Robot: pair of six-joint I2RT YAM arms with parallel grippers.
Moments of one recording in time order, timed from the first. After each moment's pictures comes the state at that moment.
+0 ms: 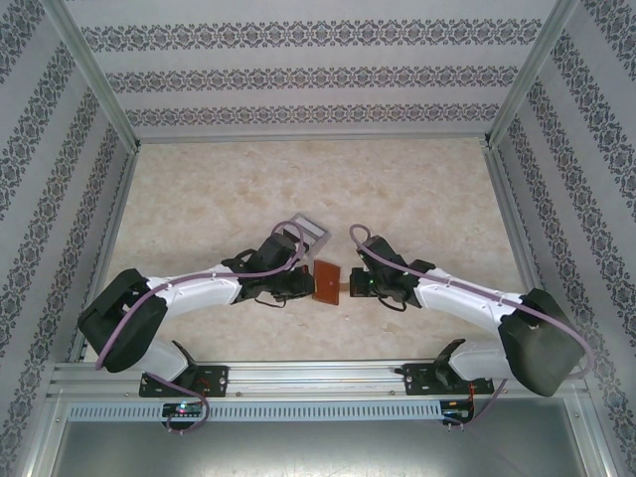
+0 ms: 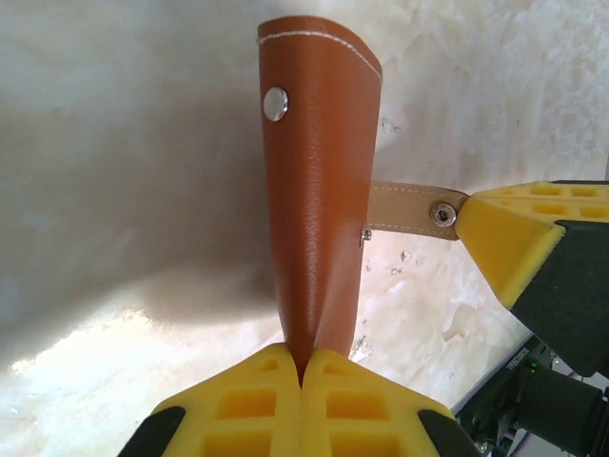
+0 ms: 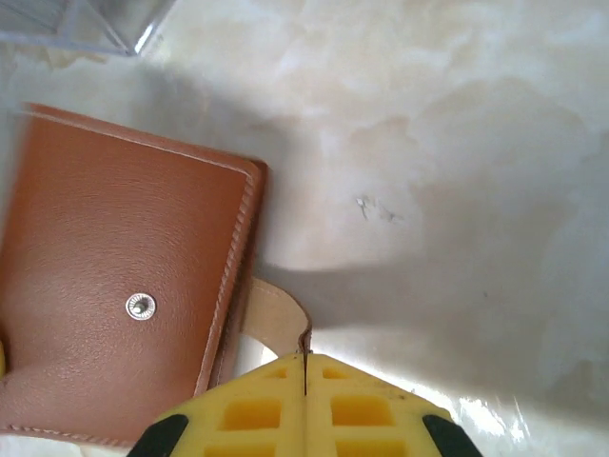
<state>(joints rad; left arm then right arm) -0.74 1.49 0.70 -0.10 0.37 -0.93 0.68 1.26 0.59 -0.34 -0.11 0.67</state>
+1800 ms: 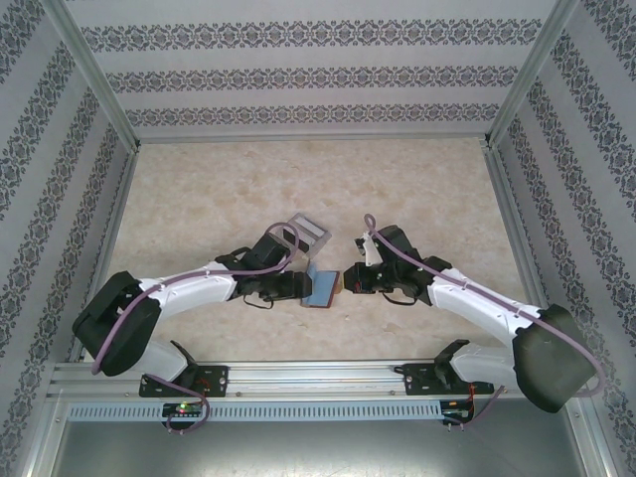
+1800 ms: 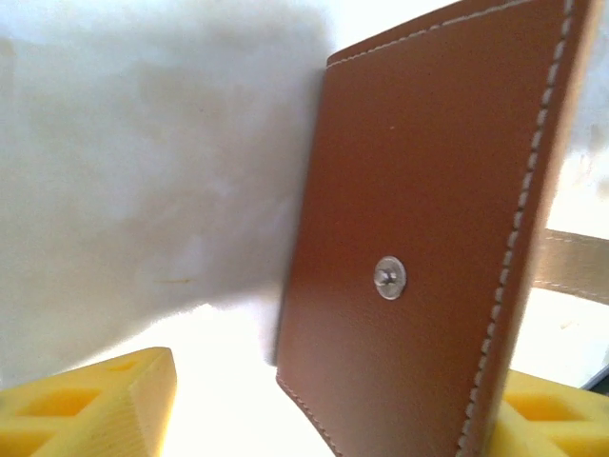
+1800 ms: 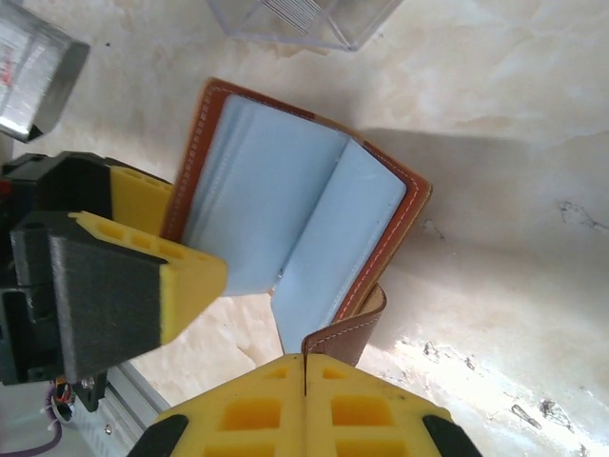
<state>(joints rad) -0.69 1.45 0.72 -0.31 0.29 -0.77 0.60 1.21 0.63 -0.32 -0.45 0.62</state>
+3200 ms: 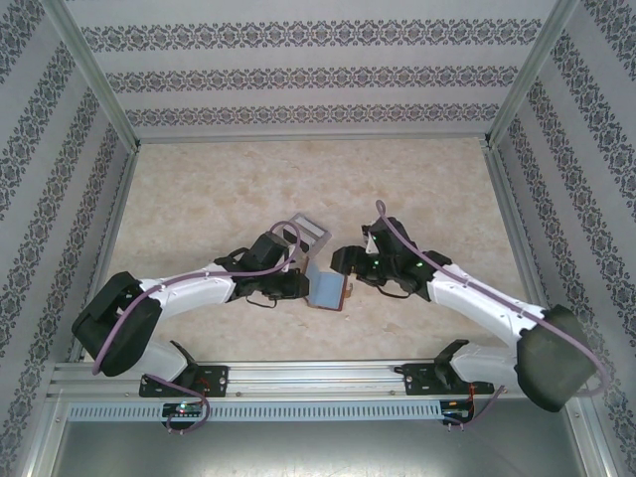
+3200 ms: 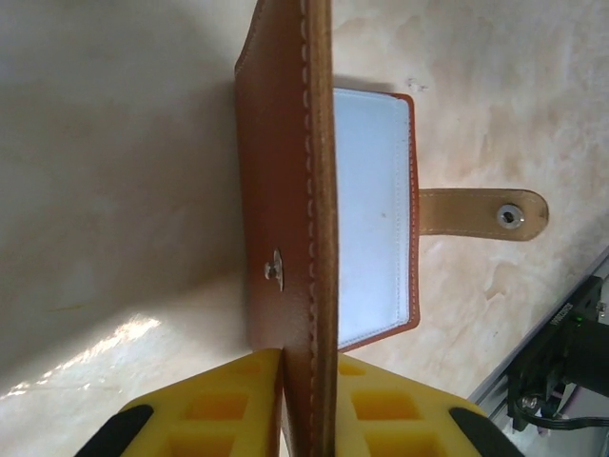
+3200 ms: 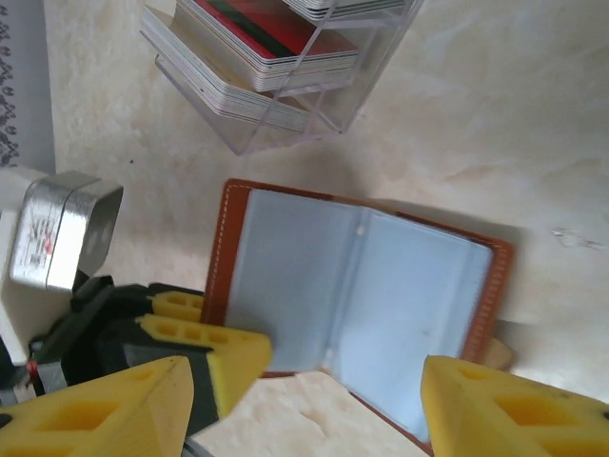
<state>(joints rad) -0.68 1.45 0.70 -0.17 0.41 -0.74 0.63 1.23 0.71 -0.29 -0.33 0.92</state>
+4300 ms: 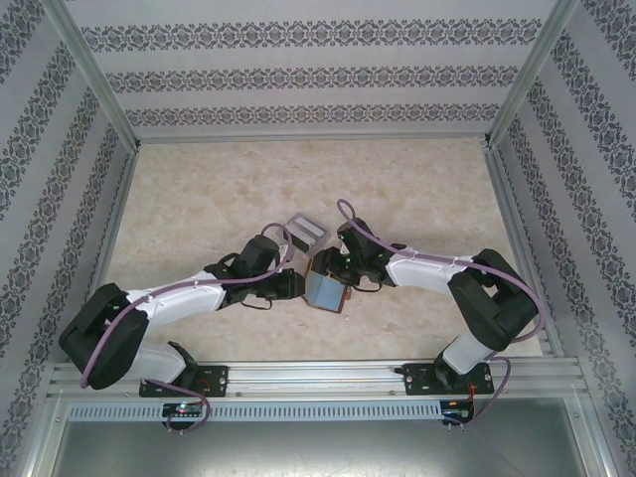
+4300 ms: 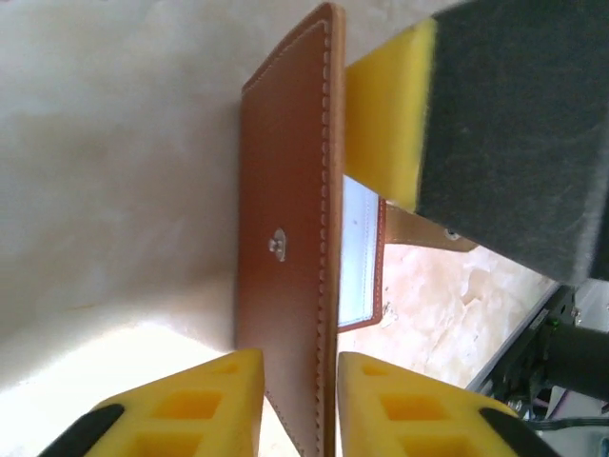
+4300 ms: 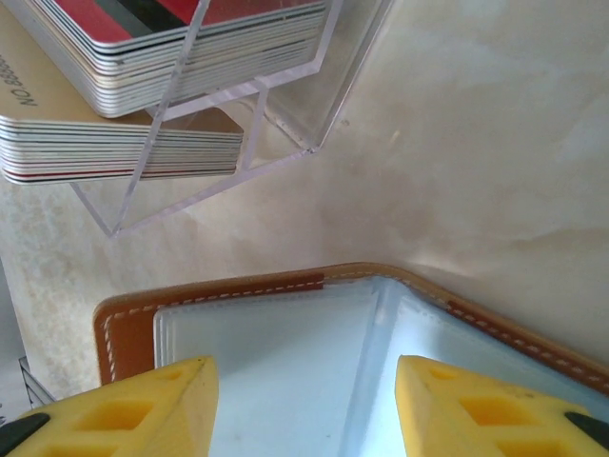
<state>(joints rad) -0.67 1.38 0.63 -0.11 0.38 -0.74 0.68 1.60 0.78 -0.07 -0.34 0.99</state>
